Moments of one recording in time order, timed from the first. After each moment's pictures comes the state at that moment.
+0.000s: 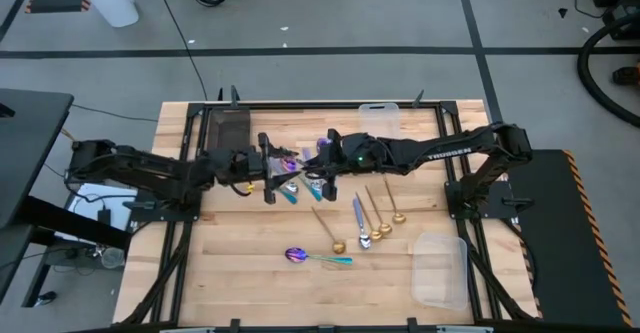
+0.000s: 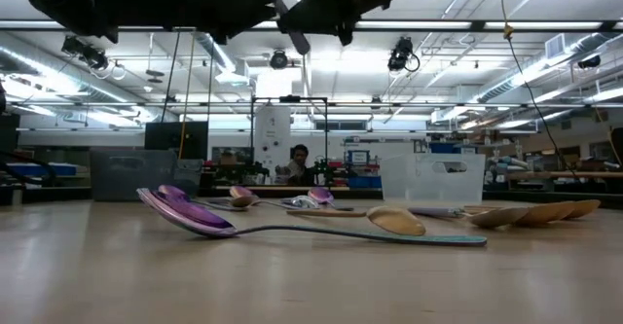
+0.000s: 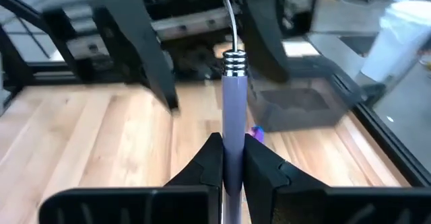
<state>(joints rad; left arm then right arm) 0.04 1.18 0.45 0.85 -0.12 0.14 -0.02 1.61 1.19 0.05 0.11 0.00</state>
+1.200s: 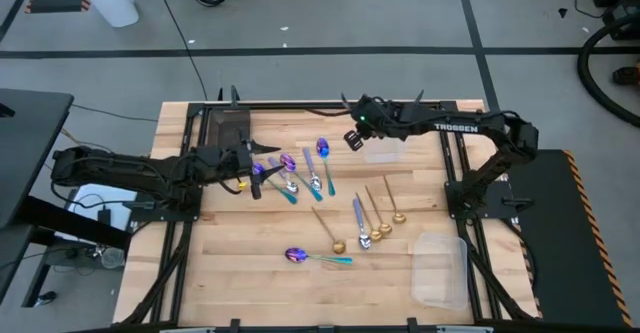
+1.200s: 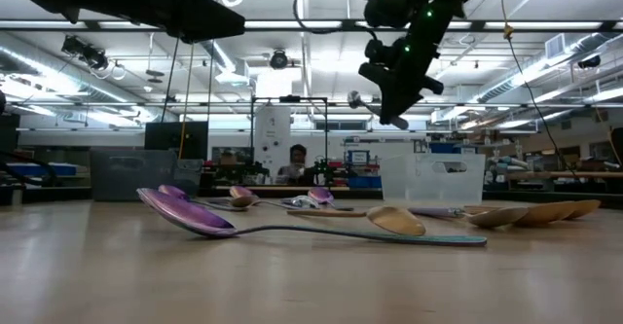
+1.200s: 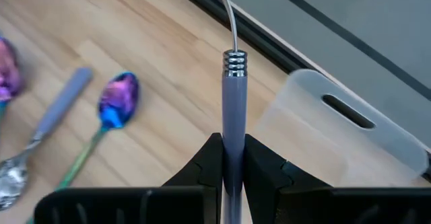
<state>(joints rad) 0.04 0.90 0.45 0.38 -0.27 0.19 -0.38 1.55 1.19 -0.62 0.38 0.39</state>
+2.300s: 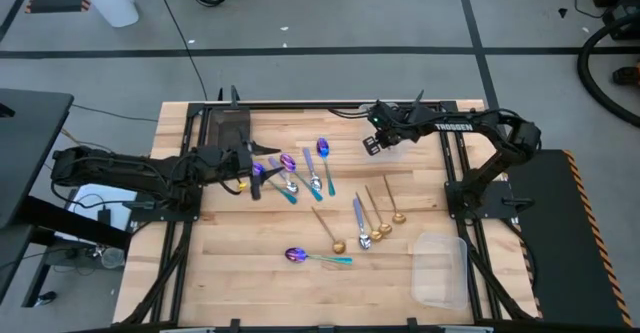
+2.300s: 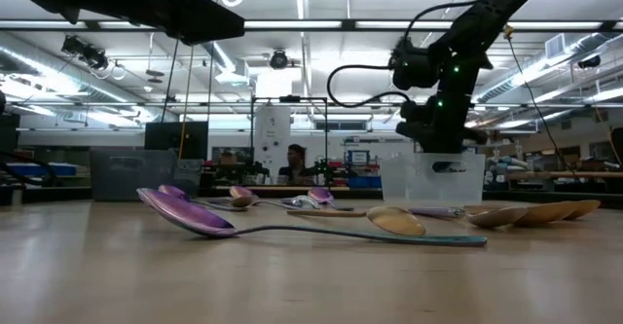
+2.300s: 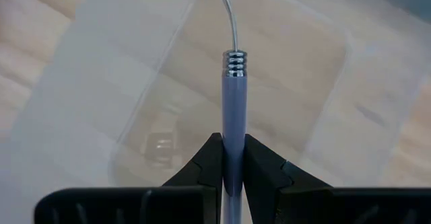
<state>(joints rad) 0.04 0.90 0.45 0.37 -0.24 0.17 -0.57 1.55 0.89 -0.53 0.21 0.47</state>
